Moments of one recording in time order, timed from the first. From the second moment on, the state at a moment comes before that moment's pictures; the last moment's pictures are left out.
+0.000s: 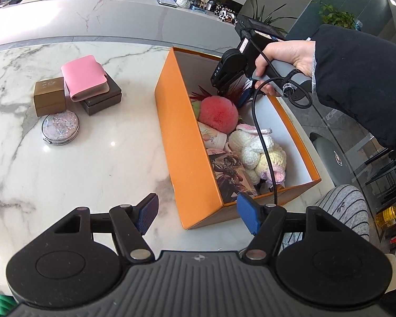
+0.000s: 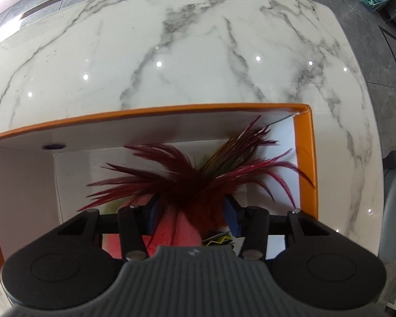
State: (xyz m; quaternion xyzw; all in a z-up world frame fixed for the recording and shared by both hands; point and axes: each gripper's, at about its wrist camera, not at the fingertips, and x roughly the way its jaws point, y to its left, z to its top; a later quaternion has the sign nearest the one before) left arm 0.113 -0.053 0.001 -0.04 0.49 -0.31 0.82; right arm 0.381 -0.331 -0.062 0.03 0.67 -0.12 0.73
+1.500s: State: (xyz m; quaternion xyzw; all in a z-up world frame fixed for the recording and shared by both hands) left arm 0.144 -0.145 -0.002 0.02 0.44 -0.29 0.85; right arm 0.242 -0.373 -0.026 0.03 0.48 0.01 0.88
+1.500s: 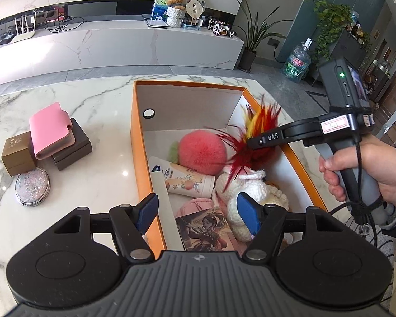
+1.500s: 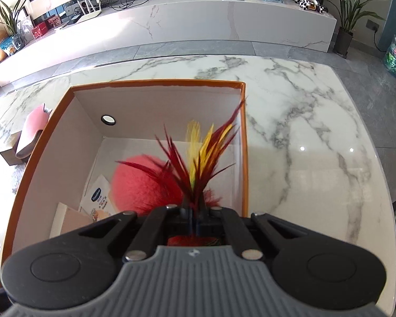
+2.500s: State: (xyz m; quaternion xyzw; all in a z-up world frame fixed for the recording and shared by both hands) left arm 0.142 -0.141 0.002 0.05 0.45 -0.28 0.85; right arm 0.208 -0.372 0.004 0.05 0.47 0.04 0.88
